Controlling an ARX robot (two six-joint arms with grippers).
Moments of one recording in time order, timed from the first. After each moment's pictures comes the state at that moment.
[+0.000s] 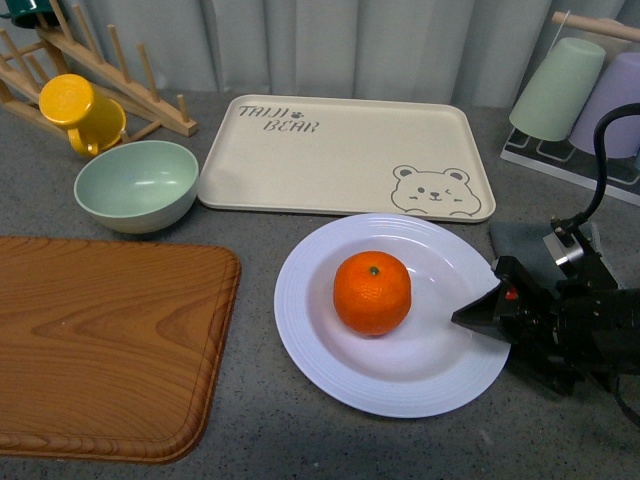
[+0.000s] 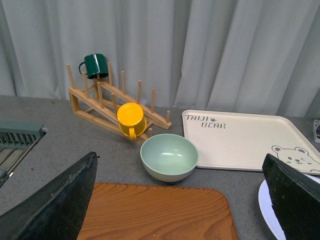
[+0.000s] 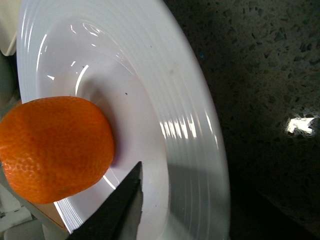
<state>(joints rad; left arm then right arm) 0.00 0.00 0.02 0.00 0.00 -0.01 0.10 2.20 0.69 0.53 -0.57 0.64</state>
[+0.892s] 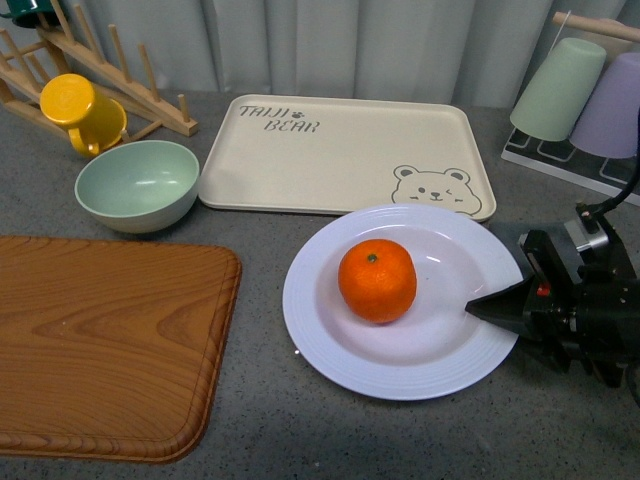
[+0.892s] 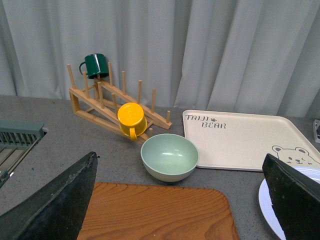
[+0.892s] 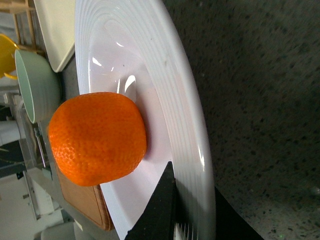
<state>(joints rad) 0.00 0.00 0.02 0.00 0.00 -0.01 0.07 2.15 0.63 0.68 -0.65 0.76</state>
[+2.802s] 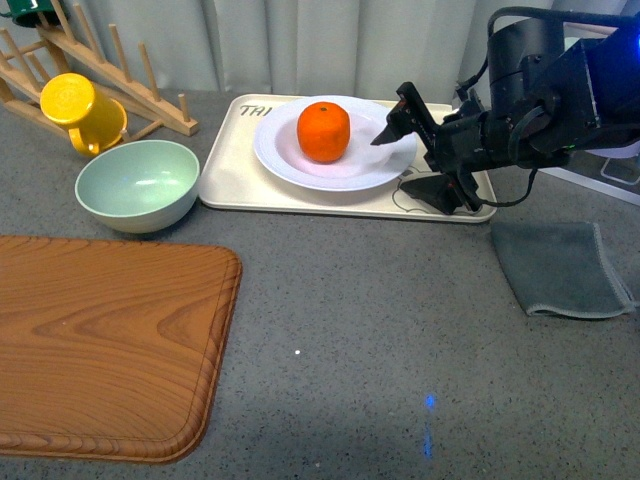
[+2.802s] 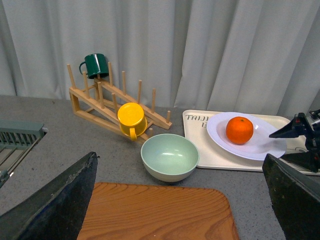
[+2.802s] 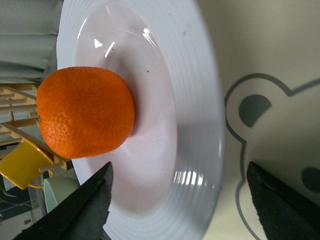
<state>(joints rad) 0.00 0.00 0.02 0.00 0.00 0.00 0.17 2.60 1.68 0.18 -0.52 0.89</state>
